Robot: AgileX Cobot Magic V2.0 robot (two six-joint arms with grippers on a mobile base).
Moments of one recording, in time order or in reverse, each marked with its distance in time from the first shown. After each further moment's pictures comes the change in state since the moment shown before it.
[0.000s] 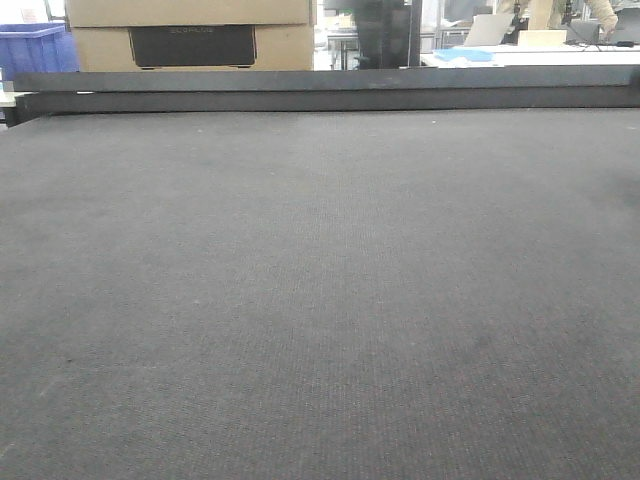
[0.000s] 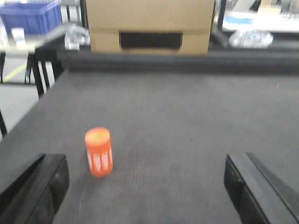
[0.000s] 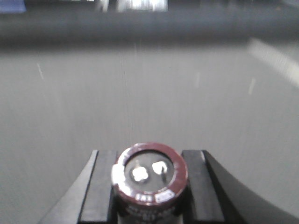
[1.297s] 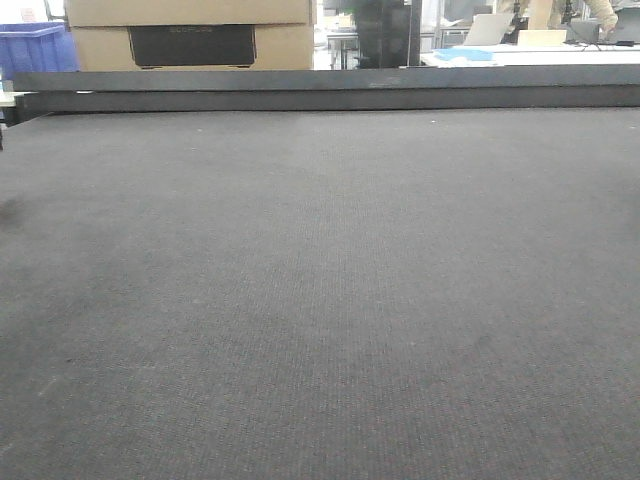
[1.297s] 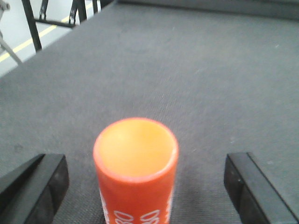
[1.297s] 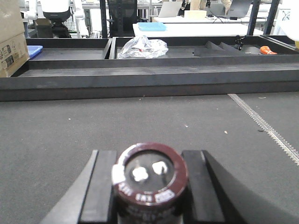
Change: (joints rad) left arm 0.073 1.419 -0.307 -0.131 -0.969 0.000; right arm 0.000 -0.489 0.107 0.000 0.350 0.000
